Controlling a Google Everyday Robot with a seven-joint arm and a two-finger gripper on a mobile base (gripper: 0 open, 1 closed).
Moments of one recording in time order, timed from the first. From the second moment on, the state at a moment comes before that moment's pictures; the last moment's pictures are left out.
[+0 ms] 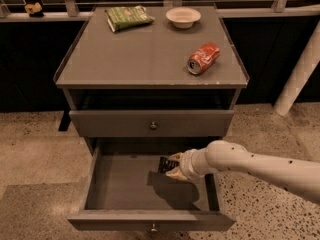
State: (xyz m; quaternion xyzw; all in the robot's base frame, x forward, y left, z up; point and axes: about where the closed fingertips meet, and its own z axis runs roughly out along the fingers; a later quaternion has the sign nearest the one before) arm 0.547 -0.068 0.494 -0.60 0.72 0.13 0.31
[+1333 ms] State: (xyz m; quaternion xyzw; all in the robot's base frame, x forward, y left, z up) arm 0.545 -0.038 0.612 -0.68 0.66 0.02 0.33
